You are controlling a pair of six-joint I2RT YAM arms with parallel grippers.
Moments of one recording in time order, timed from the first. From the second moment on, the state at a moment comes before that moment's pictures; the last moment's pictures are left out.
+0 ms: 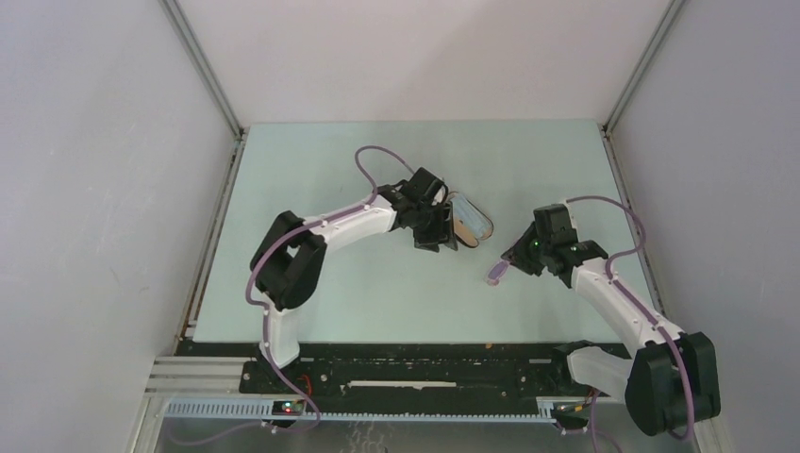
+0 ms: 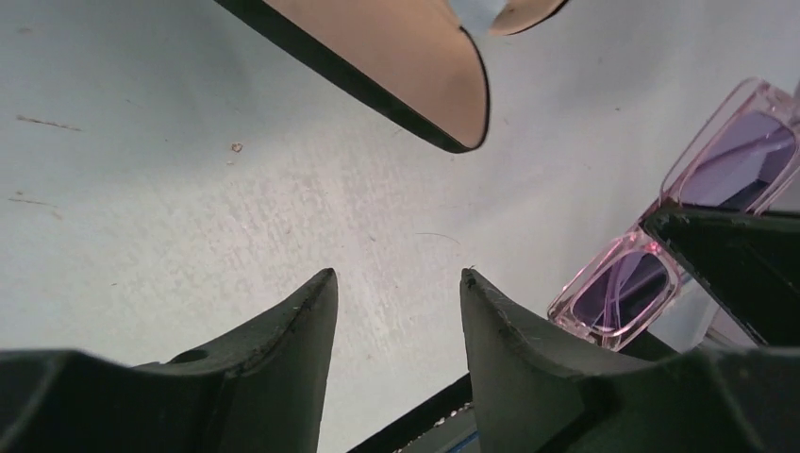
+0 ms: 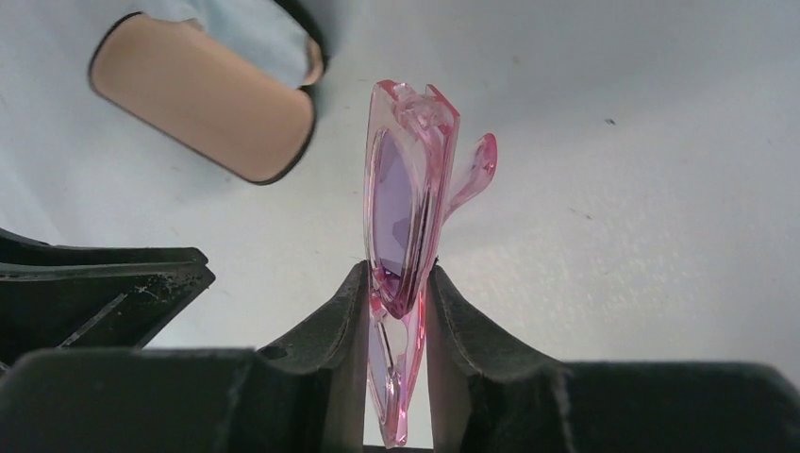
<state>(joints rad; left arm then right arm) -0.76 1.97 1.47 -0.51 0.24 -0.73 0.24 1.10 0.66 -0.50 -0.01 0.91</state>
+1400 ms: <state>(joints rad) -0.63 1.84 1.30 -0.25 0.22 -1.02 0.30 1.72 1.53 -0.64 -0.24 -0.10</state>
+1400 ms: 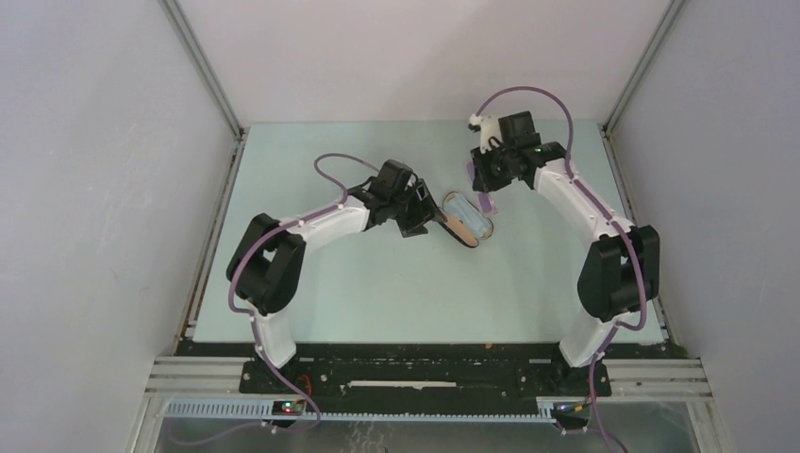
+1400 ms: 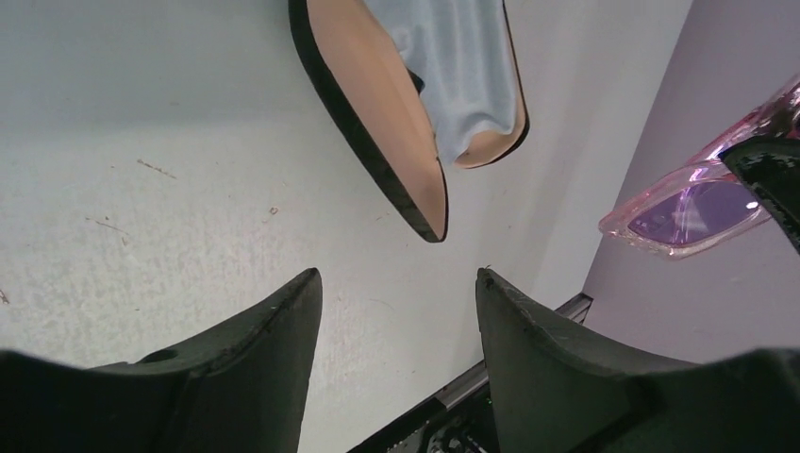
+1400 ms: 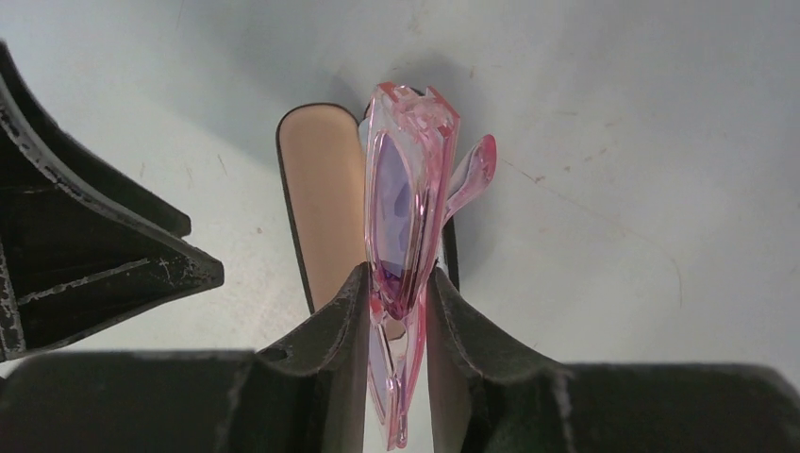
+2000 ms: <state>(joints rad) -0.57 1.61 1.11 -0.31 0.27 -0.85 0.44 1.97 1.60 -0.71 -0.15 -0.38</state>
